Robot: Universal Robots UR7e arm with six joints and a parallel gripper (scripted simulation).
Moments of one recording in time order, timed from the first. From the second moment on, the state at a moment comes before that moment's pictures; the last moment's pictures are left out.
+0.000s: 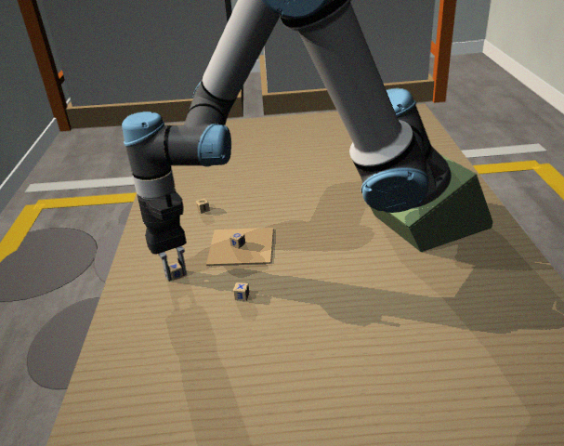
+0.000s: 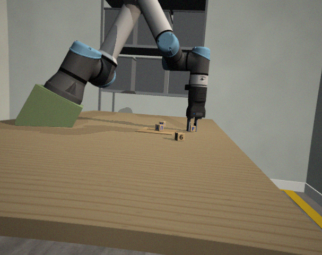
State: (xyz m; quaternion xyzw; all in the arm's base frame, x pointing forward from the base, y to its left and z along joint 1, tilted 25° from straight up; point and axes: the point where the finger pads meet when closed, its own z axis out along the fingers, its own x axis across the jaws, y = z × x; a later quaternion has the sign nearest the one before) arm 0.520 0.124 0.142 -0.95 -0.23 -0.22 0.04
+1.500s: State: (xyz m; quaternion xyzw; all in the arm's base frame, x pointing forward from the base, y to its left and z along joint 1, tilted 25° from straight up) arm 0.502 0.116 0.183 -0.95 -0.23 -0.22 0.04
